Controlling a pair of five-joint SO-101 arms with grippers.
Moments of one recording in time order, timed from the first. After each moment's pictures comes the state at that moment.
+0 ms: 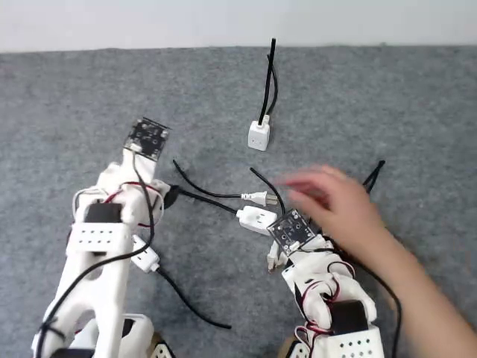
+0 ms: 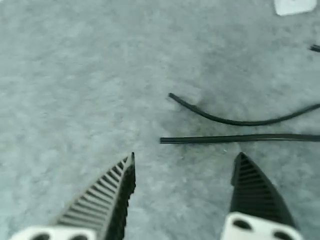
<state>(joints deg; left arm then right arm) -3.7 -28.6 54.1 38.6 -14.9 -12.1 -102.9 95.6 68.3 27.6</state>
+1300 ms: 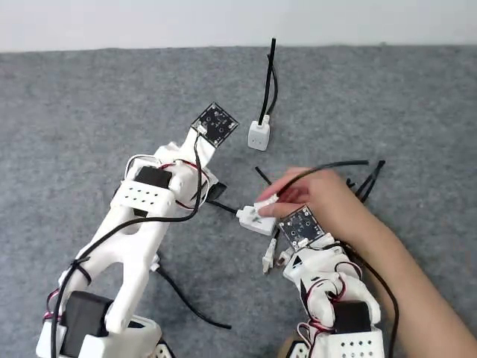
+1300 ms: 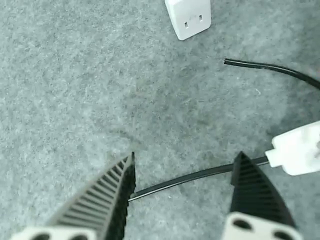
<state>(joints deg) 10.5 -8.0 34.8 42.7 -18.3 -7.3 -102.9 95.6 68.3 27.6</state>
